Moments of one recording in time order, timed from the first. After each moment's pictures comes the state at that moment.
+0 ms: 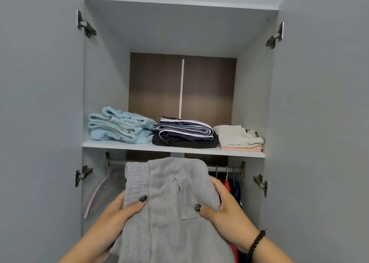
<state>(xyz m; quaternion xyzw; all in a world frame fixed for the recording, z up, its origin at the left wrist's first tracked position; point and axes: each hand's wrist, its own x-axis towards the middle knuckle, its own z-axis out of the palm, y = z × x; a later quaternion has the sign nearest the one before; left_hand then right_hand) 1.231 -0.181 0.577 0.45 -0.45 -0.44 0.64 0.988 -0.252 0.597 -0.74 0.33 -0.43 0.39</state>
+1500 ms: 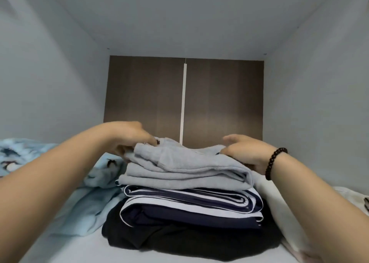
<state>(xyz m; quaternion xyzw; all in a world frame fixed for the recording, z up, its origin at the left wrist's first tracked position) 1.321 -0.591 0.828 0.73 -0.60 -0.12 0.30 1.062 -0.649 0.803 -0.76 0.50 -0.34 0.26</state>
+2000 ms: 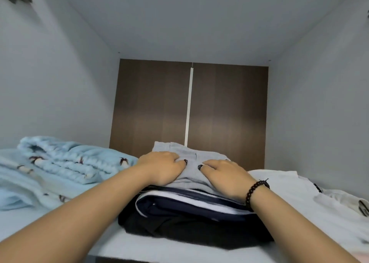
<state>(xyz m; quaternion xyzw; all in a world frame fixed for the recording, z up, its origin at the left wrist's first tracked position) 1.286 -0.603 0.759 0.69 -0.69 0.11 0.19 1.095 -0.635 0.753 -0.86 0.44 -0.23 -0.03</state>
